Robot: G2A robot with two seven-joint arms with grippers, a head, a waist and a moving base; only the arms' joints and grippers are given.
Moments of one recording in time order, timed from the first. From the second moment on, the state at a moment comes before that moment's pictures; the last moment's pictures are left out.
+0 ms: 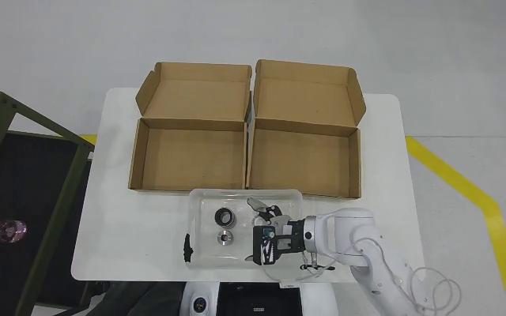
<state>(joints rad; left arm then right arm) -0.19 -0.18 -0.57 -1.44 2.04 -0.23 0.13 -1.35 -1.20 1.08 -2.00 -1.38 -0.99 0.47</state>
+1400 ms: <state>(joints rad) -0.19 -0.18 -0.57 -1.44 2.04 -0.23 0.13 -1.31 -1.16 1.04 -1.91 -1.51 -0.90 0.32</state>
